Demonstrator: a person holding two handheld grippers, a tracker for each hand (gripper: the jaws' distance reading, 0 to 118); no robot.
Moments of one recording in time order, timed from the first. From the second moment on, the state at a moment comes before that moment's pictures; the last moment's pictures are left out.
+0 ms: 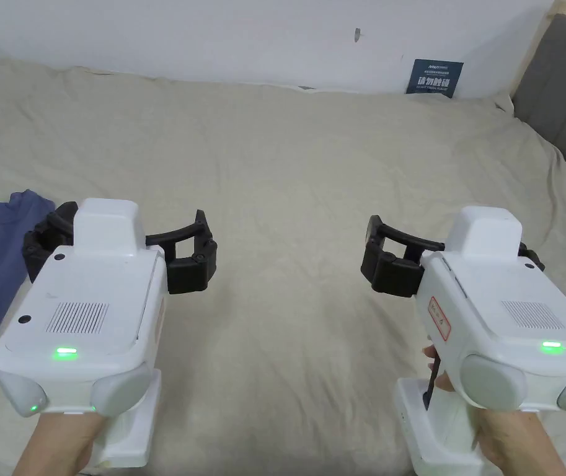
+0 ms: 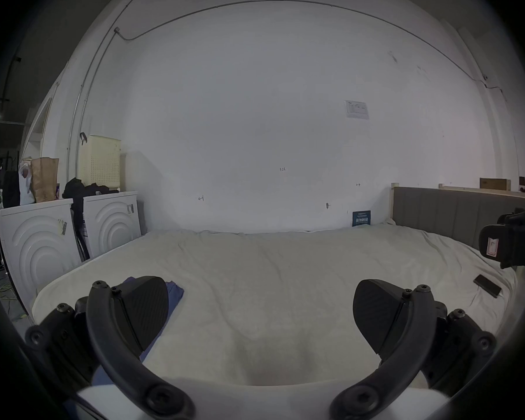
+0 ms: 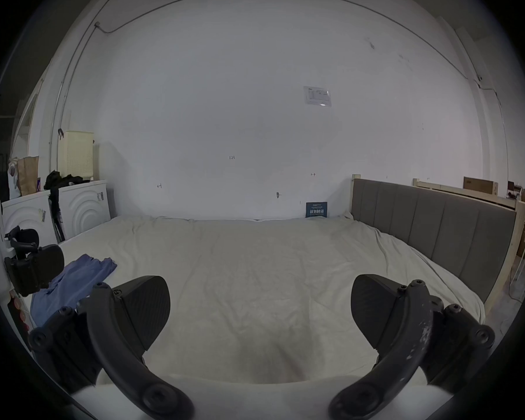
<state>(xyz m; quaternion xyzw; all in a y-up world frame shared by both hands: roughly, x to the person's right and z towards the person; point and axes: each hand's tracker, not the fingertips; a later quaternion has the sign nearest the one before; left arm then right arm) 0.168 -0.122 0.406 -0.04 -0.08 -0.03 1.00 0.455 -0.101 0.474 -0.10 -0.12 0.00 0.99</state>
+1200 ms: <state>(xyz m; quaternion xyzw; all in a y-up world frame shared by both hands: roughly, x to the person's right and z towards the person) 0.174 -0.112 0.413 -0.03 -0.07 -0.04 1.00 0.449 -0.092 0.471 -0.11 -0.12 0.01 0.99</state>
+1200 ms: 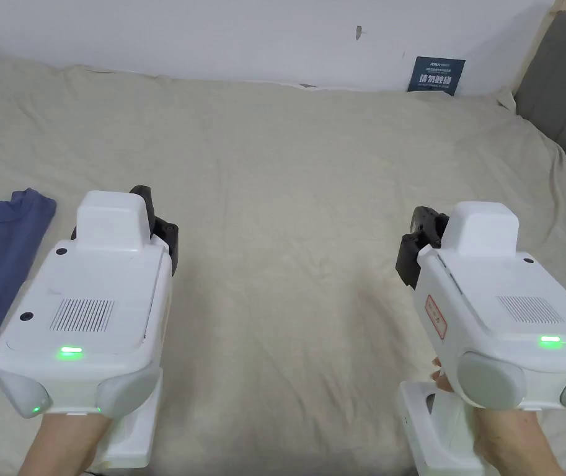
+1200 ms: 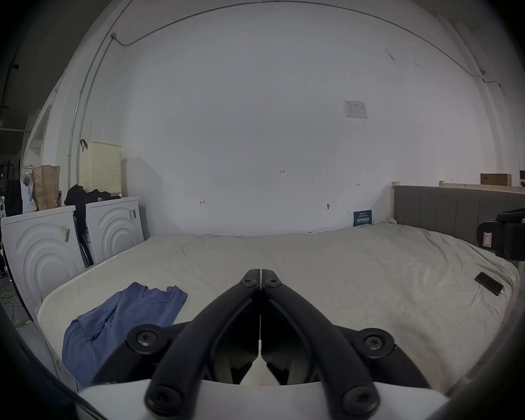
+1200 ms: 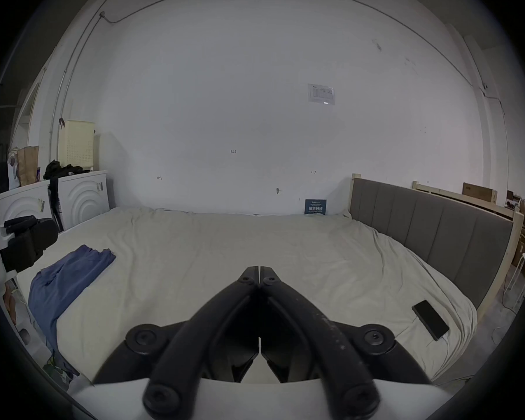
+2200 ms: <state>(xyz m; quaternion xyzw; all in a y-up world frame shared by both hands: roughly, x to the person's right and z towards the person) 0.066 -0.095 0.449 -0.02 0.07 -0.04 1.00 0.345 -0.084 0.429 -0.11 0.05 0.03 0.99</state>
